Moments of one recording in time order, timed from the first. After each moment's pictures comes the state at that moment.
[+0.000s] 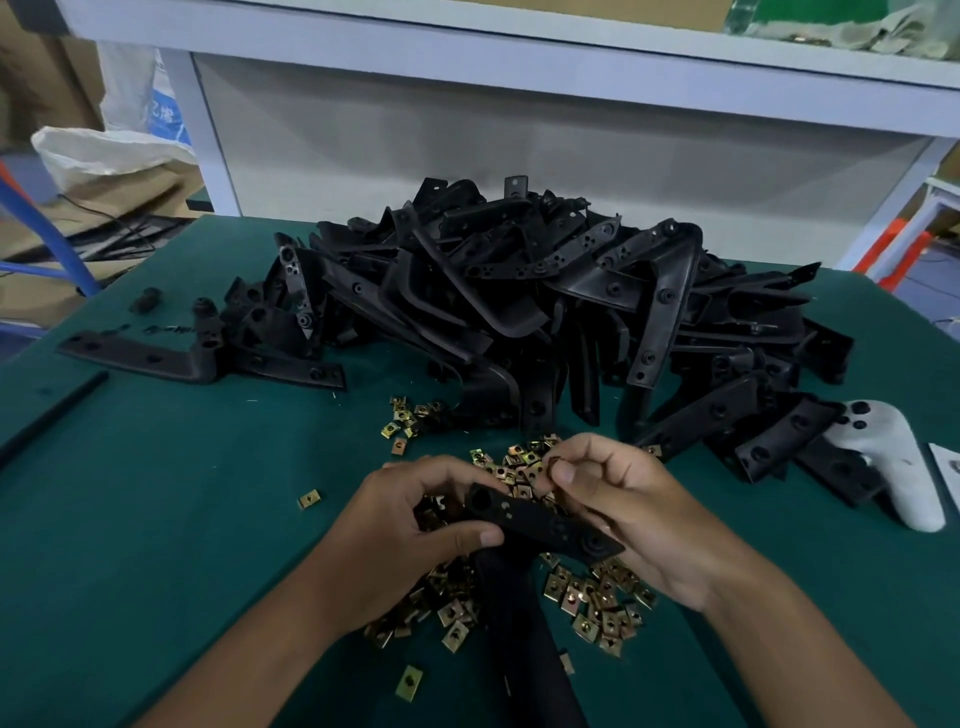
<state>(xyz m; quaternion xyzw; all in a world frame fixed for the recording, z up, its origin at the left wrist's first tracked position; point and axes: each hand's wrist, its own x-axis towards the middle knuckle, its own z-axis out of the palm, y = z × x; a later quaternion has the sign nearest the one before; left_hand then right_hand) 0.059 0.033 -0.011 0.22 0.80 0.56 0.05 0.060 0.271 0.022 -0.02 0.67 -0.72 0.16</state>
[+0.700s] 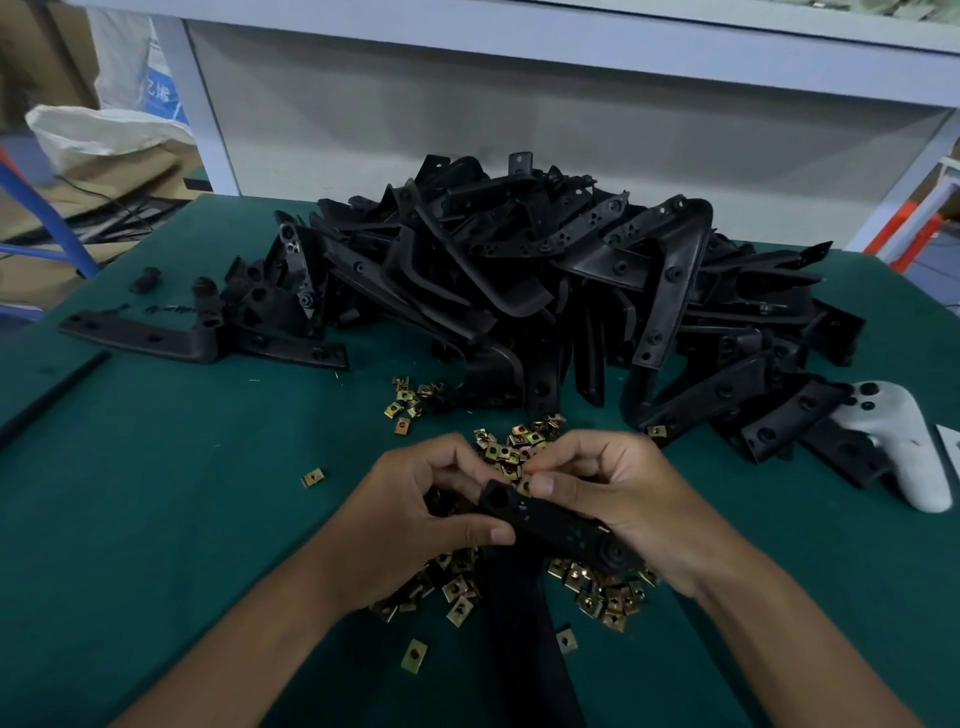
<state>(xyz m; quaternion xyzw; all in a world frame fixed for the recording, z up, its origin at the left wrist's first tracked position) 0.061 0.036 -0.010 0.21 0.72 0.65 0.10 0.069 0.259 0.029 -0.04 0.71 -0.68 0.17</state>
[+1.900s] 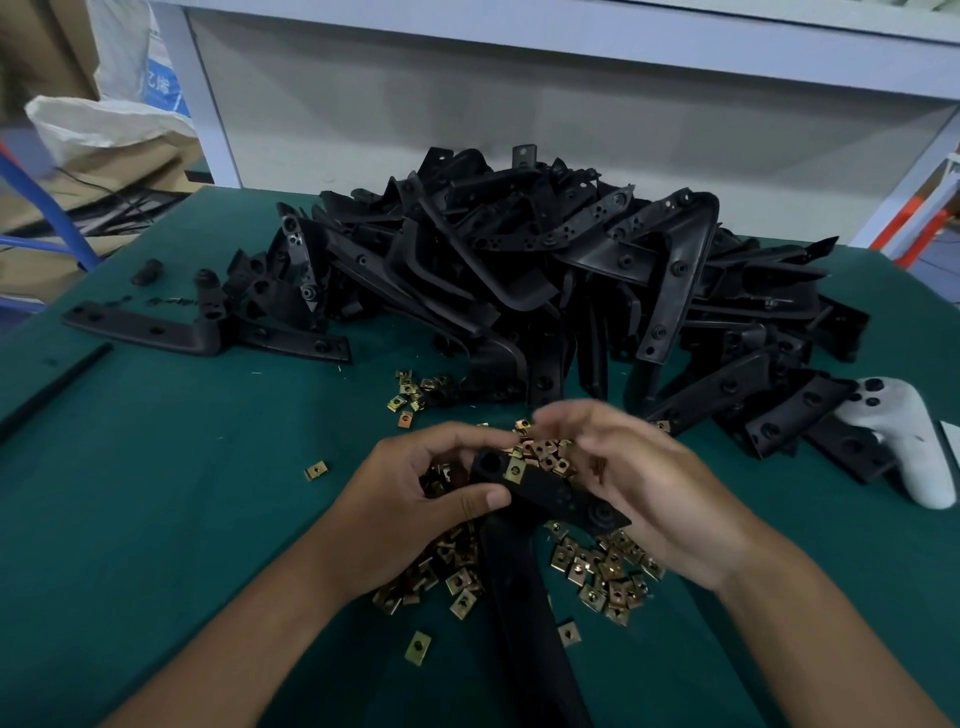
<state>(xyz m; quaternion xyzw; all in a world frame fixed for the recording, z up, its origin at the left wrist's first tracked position) 0.063 0.036 -0.003 0.22 0.75 0.63 0.07 0.063 0.273 0.022 -0.06 0.68 -0.71 0.17</state>
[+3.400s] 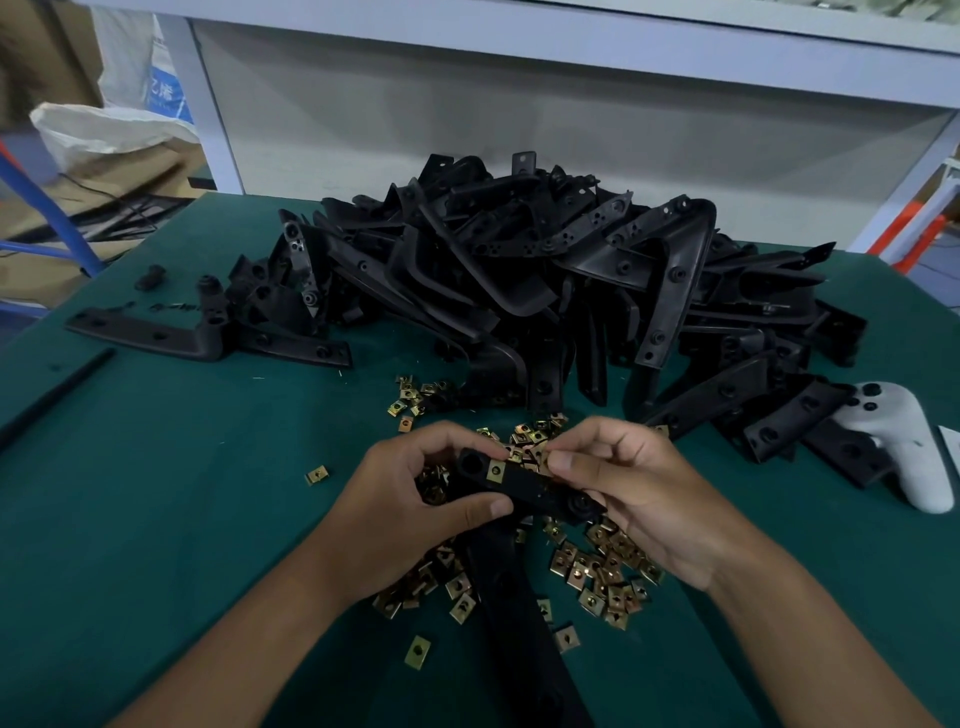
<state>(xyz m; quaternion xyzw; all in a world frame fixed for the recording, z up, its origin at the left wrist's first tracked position) 0.063 0.035 -0.002 0.19 0.75 0.63 0.06 0.065 0.265 0.029 0.00 0.67 -0.72 0.16</state>
